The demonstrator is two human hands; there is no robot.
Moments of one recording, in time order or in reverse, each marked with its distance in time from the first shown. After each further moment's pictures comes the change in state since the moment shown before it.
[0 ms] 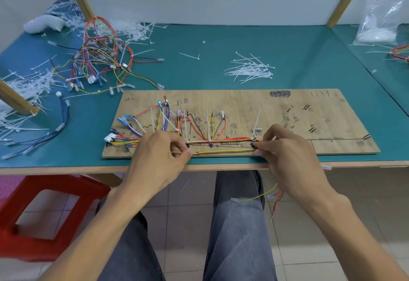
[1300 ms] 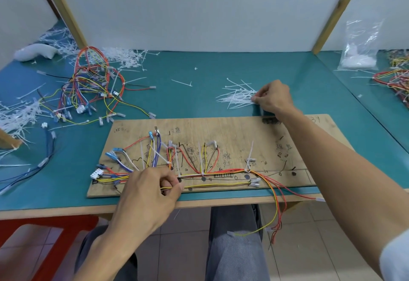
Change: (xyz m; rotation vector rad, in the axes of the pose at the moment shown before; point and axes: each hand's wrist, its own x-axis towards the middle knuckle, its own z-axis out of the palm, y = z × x) left_hand 0.001 0.003 0.000 -0.009 -0.024 -0.040; right_hand 0.244 0.109 0.024 0.208 0.011 0.502
